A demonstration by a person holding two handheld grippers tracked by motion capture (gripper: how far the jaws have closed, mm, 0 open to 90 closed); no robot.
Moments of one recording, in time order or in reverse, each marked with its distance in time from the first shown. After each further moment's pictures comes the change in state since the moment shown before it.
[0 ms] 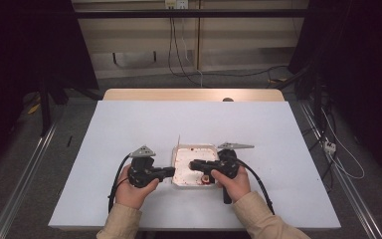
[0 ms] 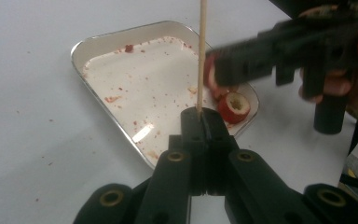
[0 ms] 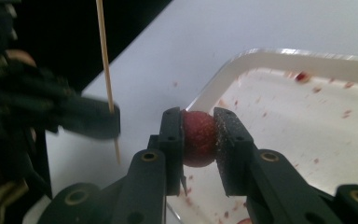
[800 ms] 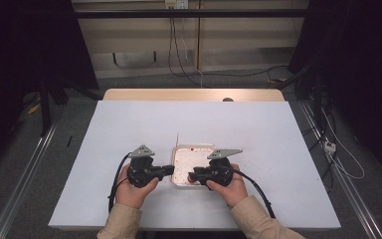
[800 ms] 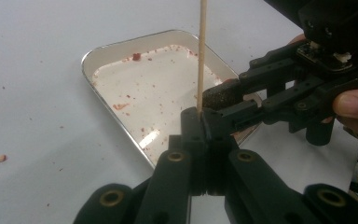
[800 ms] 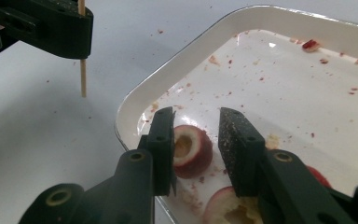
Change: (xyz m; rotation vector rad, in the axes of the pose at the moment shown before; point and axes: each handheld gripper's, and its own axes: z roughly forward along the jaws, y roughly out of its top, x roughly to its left) left arm 0.003 0.000 -0.002 -0.036 0.037 0.010; right arm 0.004 -0.020 0.018 0.166 -0.086 -0.244
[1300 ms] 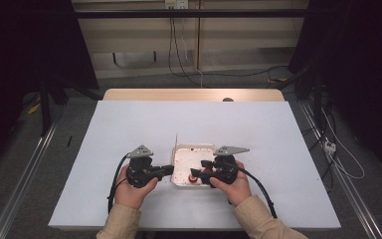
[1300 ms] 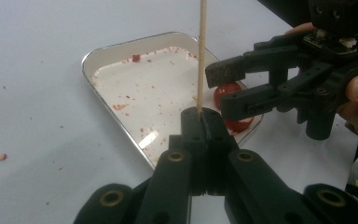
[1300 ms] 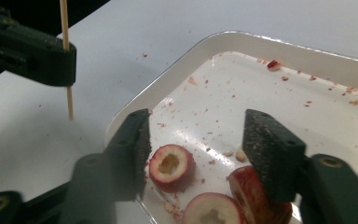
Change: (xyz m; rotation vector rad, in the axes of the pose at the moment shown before) left arm 0.000 -0.001 -0.001 -0.011 -0.008 -0.011; right arm -0.005 0.004 -0.011 -0.066 -0.046 0.029
